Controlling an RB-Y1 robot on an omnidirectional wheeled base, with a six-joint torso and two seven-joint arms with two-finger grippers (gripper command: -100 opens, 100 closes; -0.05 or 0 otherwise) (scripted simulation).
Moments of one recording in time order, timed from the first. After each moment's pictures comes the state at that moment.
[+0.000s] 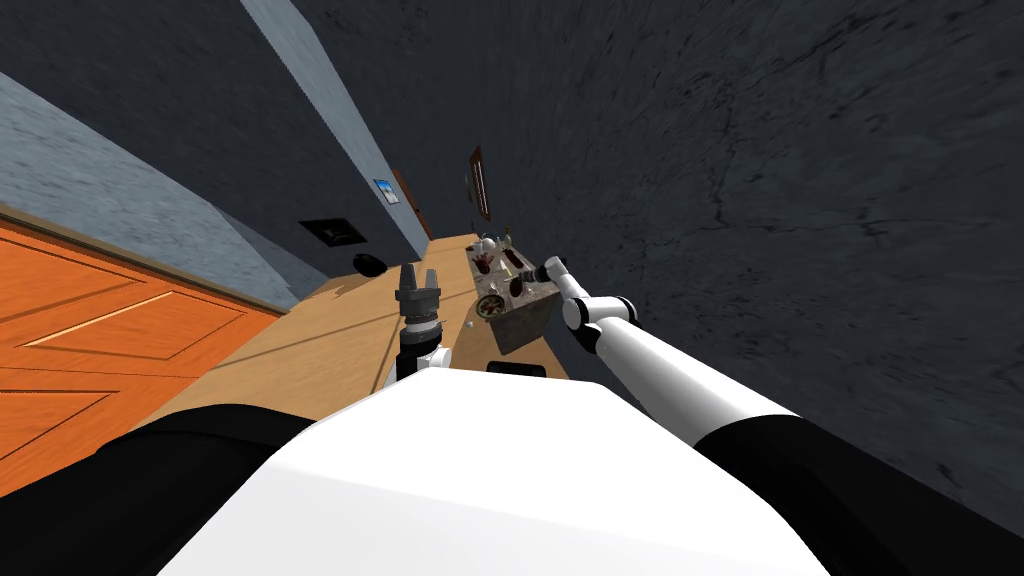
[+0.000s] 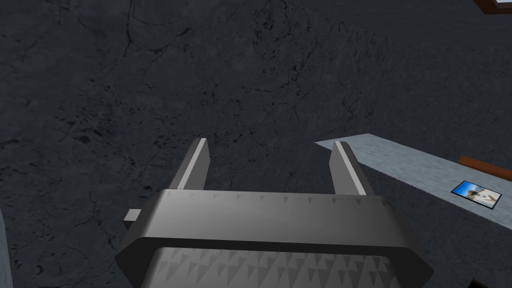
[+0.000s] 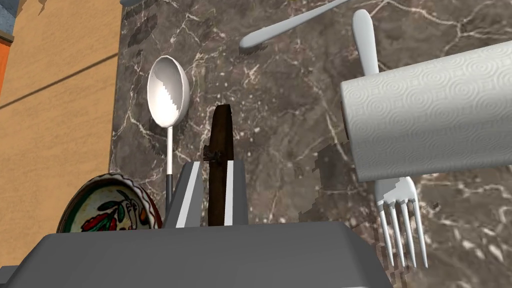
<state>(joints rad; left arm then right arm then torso) 0.54 0.03 -0.01 -2.33 -0.06 -0.62 -0.04 -1.13 -0.13 -0.25 -0.44 -0.85 0.96 -1.11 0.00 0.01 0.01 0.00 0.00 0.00</state>
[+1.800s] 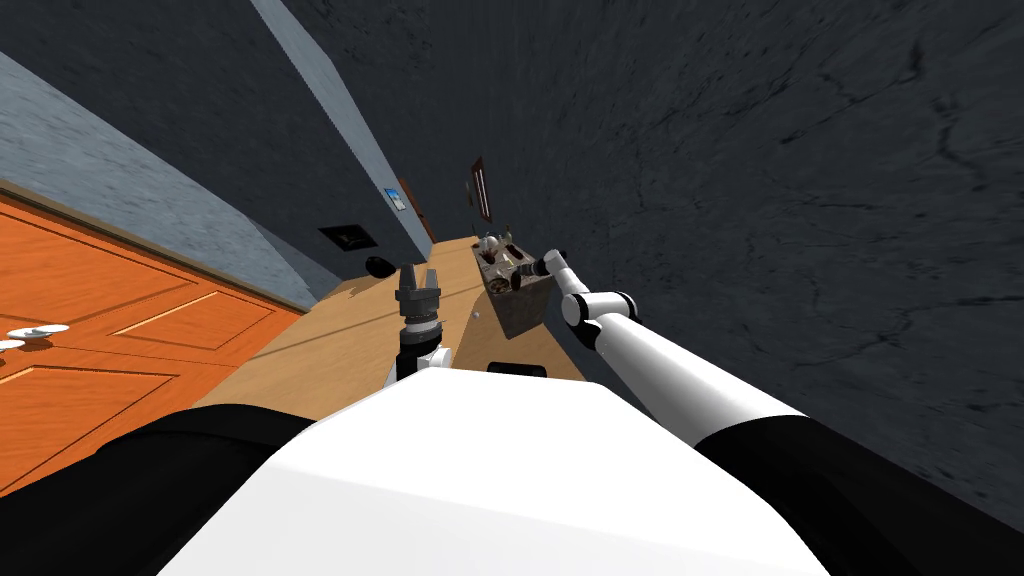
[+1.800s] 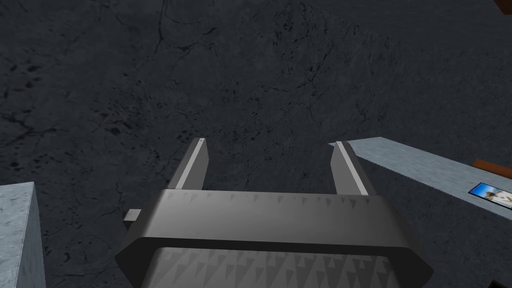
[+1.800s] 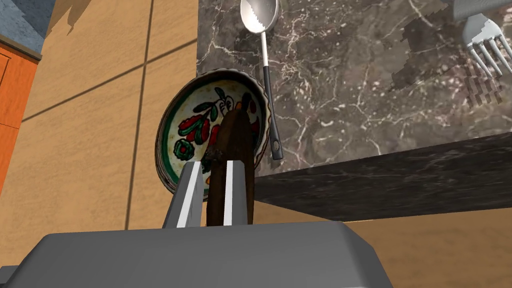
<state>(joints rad) 0.54 0.03 -0.01 -2.33 -0.06 -0.62 -0.04 -1.18 -0.13 -0.25 -0.46 -0.85 0.94 -1.14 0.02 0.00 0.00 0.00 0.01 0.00</state>
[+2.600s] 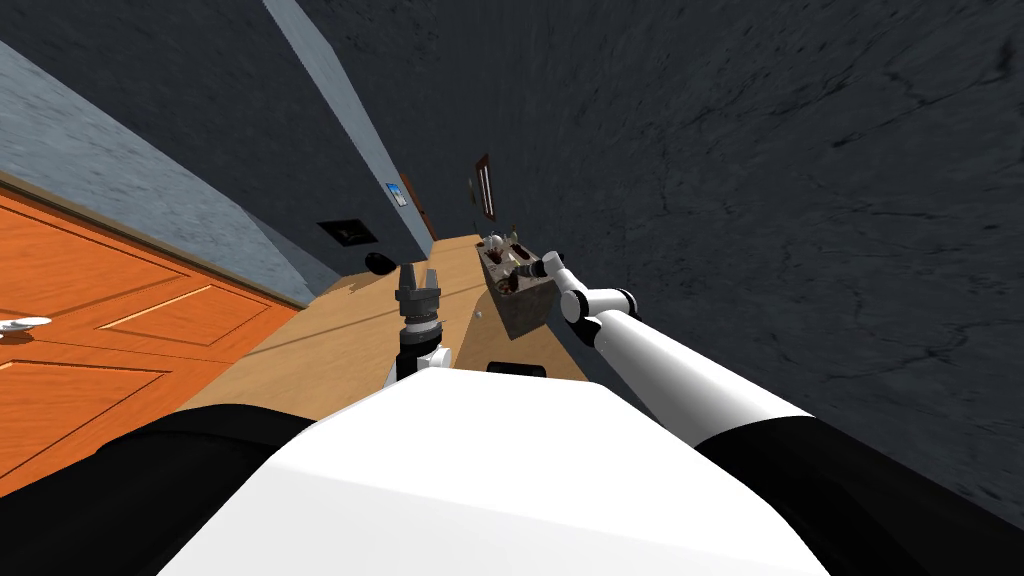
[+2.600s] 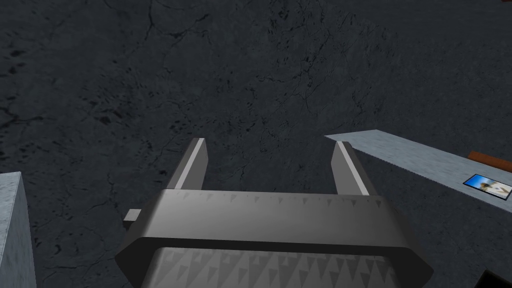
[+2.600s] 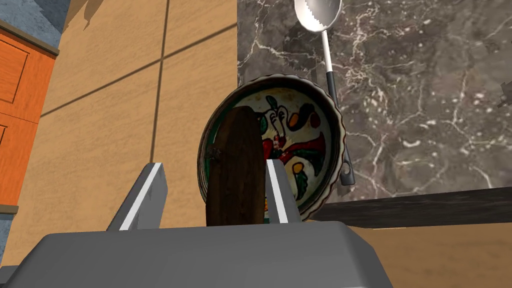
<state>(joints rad) 0.54 0.03 -0.01 -2.33 -0.06 -0.62 -0.04 -1.22 -0.12 -0.29 -0.35 -0.91 0.91 -1.07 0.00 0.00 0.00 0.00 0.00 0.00</state>
